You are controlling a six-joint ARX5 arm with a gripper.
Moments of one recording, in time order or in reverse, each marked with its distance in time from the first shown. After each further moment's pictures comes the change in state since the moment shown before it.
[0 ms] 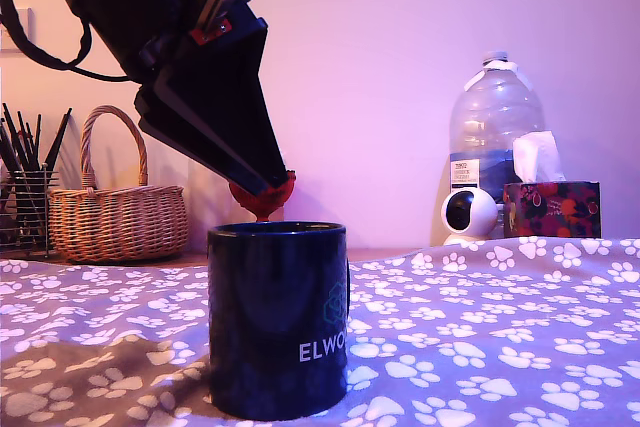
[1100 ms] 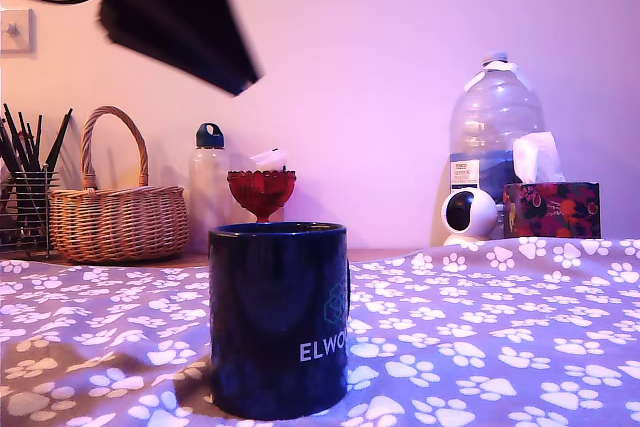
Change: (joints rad) arm 0.119 -0.180 -0.009 0.016 -0.014 -0.075
